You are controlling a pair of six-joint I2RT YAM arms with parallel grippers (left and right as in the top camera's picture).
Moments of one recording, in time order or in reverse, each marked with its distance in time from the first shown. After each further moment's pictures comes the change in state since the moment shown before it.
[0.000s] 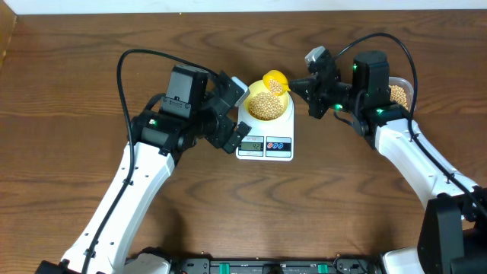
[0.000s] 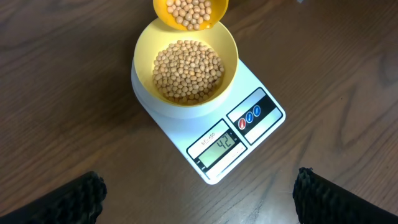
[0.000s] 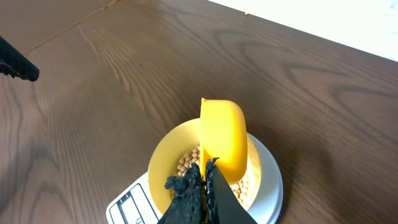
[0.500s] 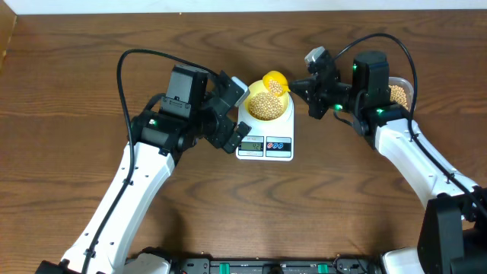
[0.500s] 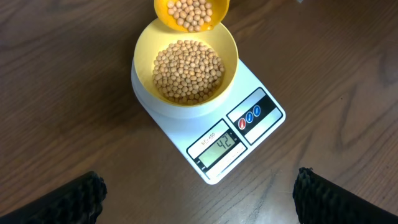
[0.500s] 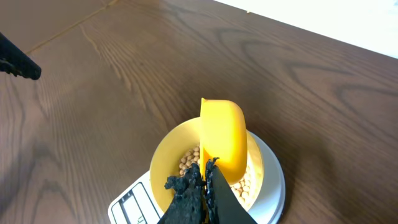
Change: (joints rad) left arm 0.000 0.000 0.000 0.000 0.000 0.000; right arm 0.000 0.000 0.000 -0.006 -0.005 0.000
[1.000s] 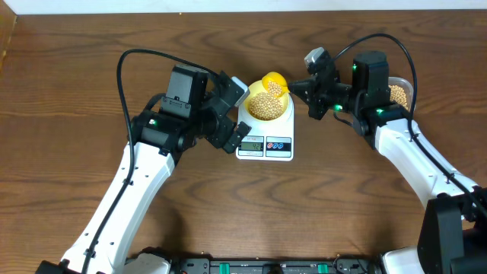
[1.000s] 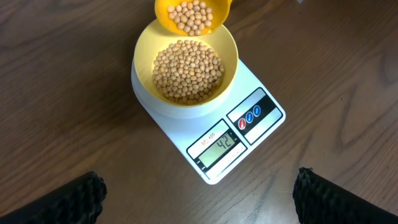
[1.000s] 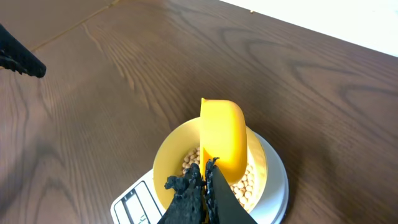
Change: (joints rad) left arm 0.000 0.000 0.000 0.000 0.000 0.000; right arm 0.001 0.000 0.000 -0.005 -0.011 -0.008
